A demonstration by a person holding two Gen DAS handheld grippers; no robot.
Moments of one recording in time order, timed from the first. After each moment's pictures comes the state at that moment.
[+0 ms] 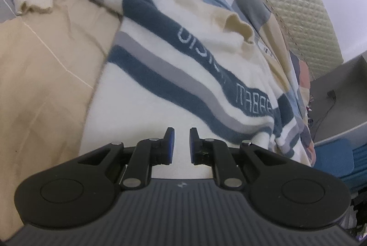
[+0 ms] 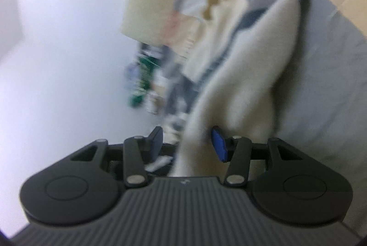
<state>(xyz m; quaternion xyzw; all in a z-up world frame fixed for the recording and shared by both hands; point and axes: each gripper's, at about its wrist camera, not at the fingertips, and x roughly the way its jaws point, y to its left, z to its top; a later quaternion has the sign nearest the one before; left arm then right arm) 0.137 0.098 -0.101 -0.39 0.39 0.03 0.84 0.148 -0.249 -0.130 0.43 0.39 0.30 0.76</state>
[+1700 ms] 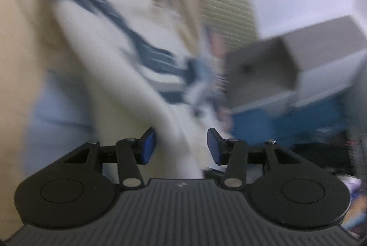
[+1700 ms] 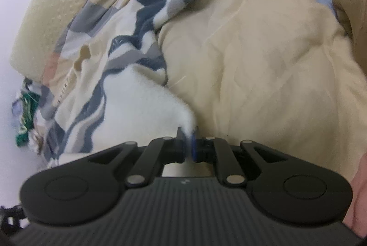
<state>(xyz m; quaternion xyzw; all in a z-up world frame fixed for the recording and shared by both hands) 0.101 0.061 -0.101 -0.47 0.34 -0.25 0.77 0.138 -0.340 -0.132 0.37 0.43 0.01 0.83</state>
